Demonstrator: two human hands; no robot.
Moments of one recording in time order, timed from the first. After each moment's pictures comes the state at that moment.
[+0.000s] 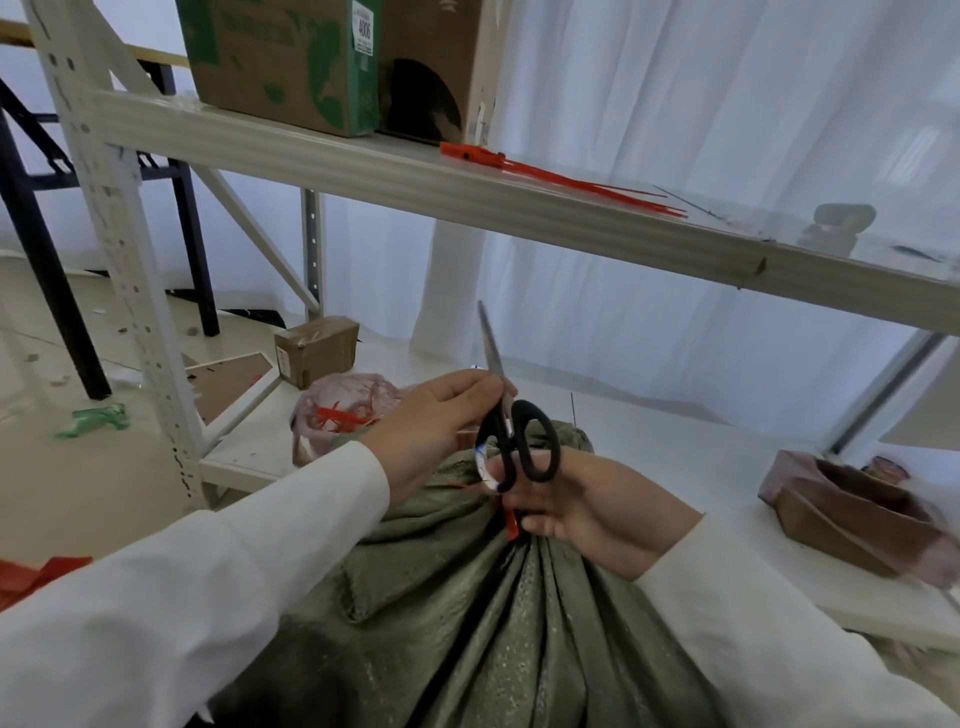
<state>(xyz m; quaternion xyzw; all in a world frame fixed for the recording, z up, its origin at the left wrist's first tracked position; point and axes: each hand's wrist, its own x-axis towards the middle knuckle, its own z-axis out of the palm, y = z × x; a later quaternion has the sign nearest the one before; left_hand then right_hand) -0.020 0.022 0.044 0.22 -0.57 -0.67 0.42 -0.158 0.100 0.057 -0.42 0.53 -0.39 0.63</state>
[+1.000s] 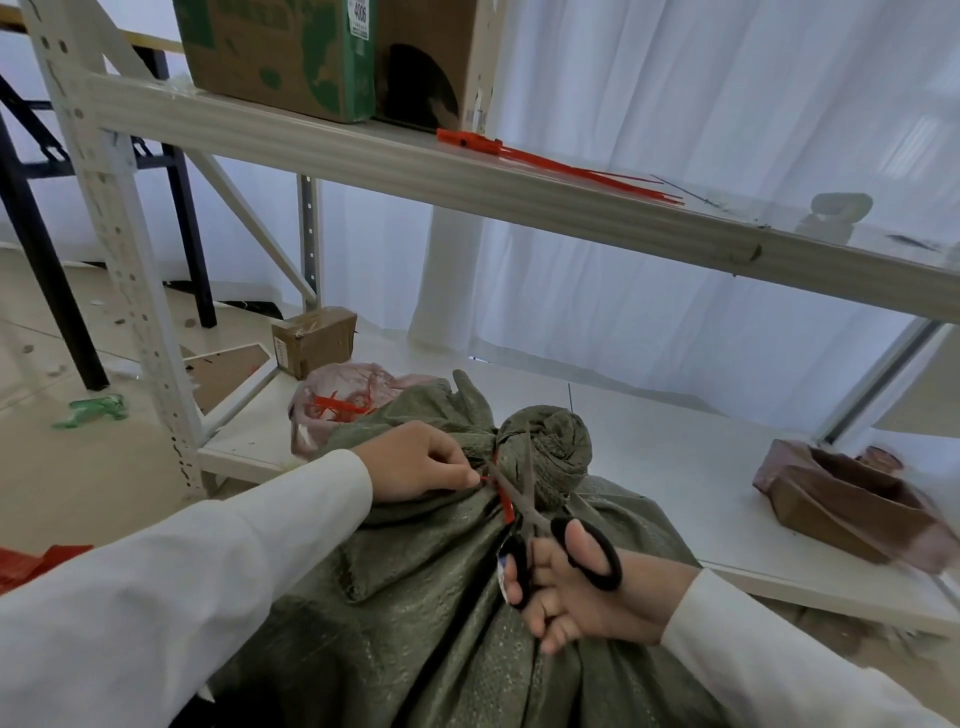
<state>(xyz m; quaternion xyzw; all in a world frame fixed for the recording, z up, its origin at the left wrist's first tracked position) 0.001 0.001 0.003 0.39 -0.82 -0.41 0.11 -0.191 0.126 -0.008 -0.45 0.42 -0.21 0.76</state>
